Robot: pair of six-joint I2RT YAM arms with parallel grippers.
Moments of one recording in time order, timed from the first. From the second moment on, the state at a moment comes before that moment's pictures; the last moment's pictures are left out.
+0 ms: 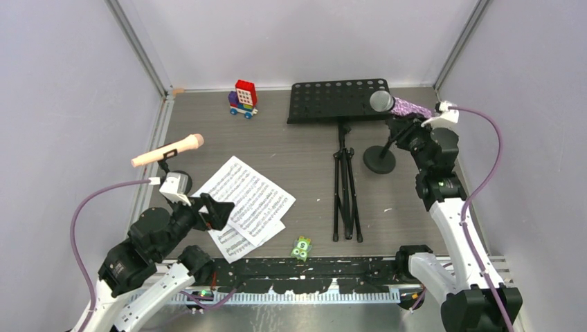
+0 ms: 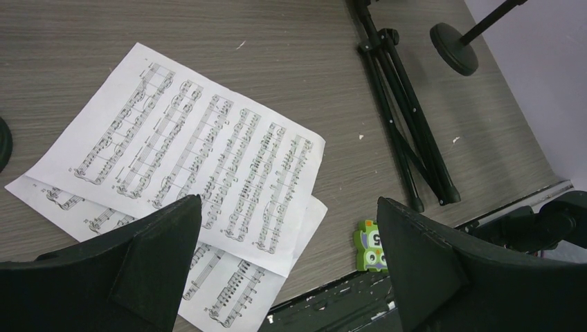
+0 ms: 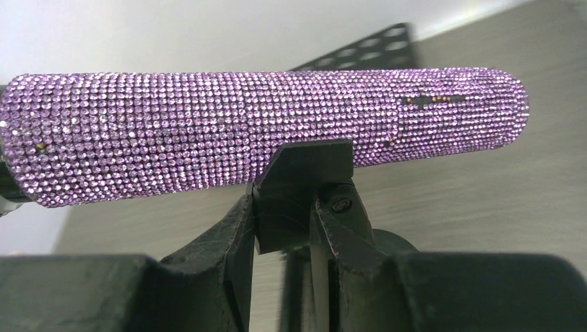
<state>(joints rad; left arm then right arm) -0.72 0.23 0.81 -0.89 -0.24 -0.49 0.04 0.89 0.77 0.00 0.05 0.44</state>
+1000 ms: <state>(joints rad) -0.72 0.17 0.80 -0.88 -0.25 -0.49 0.72 1.16 0.83 0.30 -0.31 0.35</state>
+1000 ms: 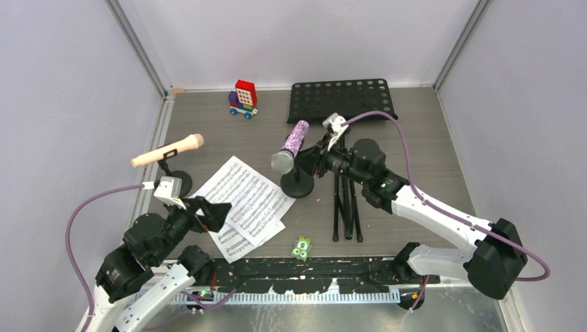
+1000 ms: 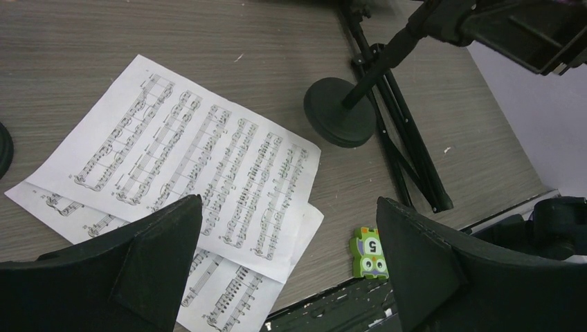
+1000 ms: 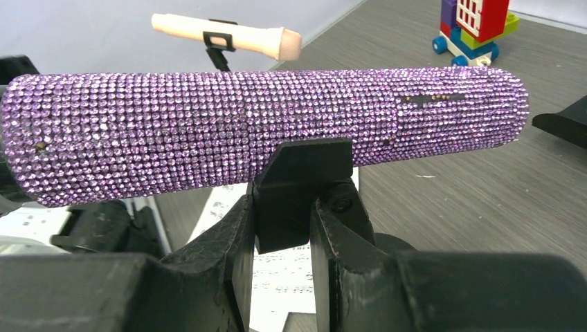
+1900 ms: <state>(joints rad) -0.72 0.17 0.79 -0.88 -0.27 -0.49 1.06 1.22 0.59 0.57 0.60 0.30</state>
